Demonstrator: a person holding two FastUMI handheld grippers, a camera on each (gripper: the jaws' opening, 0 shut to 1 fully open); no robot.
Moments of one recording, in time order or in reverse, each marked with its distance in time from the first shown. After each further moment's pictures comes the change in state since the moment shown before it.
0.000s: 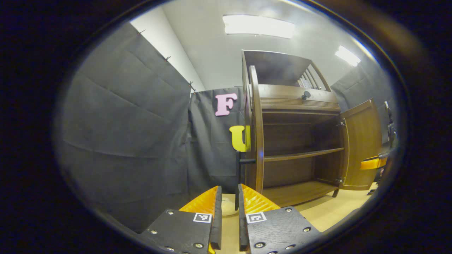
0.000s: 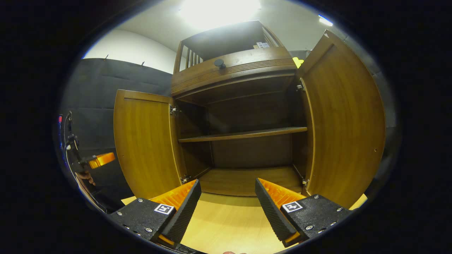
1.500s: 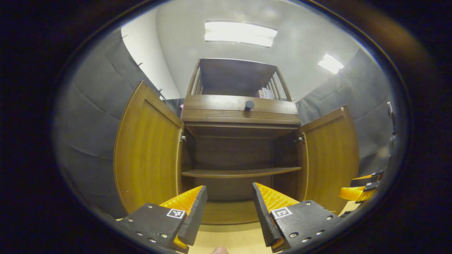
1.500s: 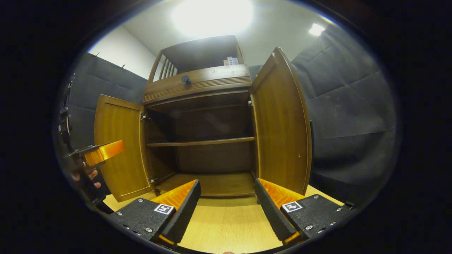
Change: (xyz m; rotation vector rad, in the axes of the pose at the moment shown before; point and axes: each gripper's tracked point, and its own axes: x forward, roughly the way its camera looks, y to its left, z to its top) left arm 0.016 -0.277 0.038 -0.086 -0.092 -0.225; right arm 0.007 0.005 0.011 -0.027 -0.102 -0.233
